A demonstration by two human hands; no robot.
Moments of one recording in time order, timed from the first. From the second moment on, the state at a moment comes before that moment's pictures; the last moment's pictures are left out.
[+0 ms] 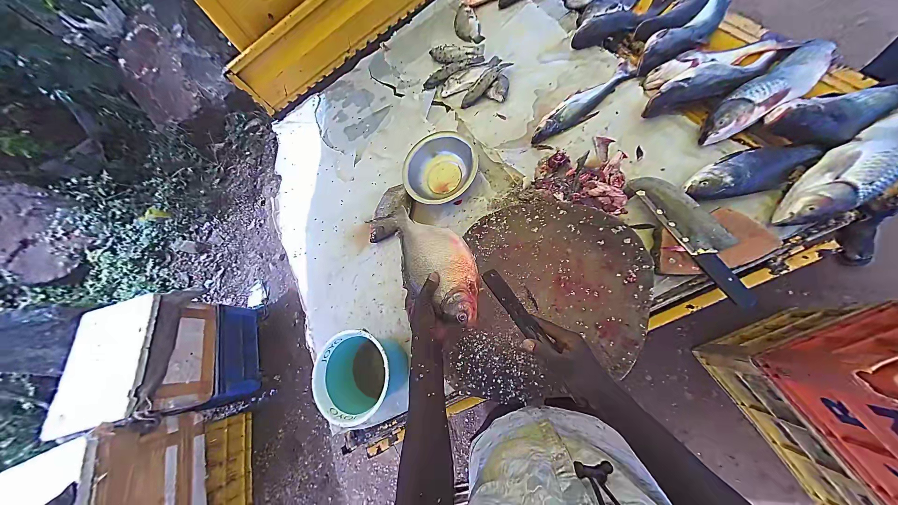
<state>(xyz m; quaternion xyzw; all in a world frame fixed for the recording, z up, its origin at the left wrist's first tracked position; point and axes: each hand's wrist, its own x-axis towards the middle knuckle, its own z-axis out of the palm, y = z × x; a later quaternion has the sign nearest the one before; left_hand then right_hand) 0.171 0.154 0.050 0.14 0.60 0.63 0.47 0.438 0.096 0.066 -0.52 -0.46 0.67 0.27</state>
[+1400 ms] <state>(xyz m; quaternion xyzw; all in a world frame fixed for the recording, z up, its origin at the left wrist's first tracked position) 0.165 0.091 -0.040 0.10 0.54 0.71 0.44 0.420 0.127 0.012 -0.61 -0.63 0.47 0.10</state>
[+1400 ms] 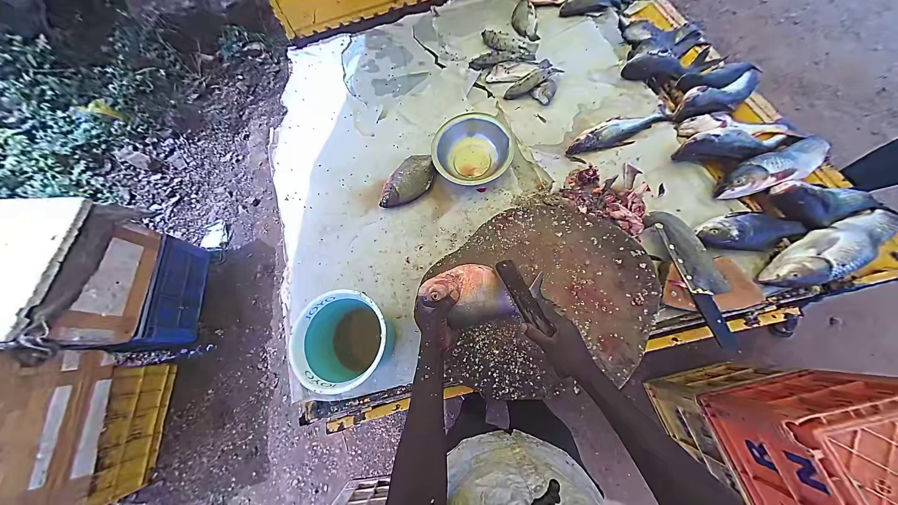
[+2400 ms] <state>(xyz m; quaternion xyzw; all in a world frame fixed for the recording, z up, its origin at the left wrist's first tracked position) 0.191 0.083 -0.039 0.10 0.45 0.74 0.50 0.349 0.227 0.042 -0.35 -0.40 0.79 0.30</state>
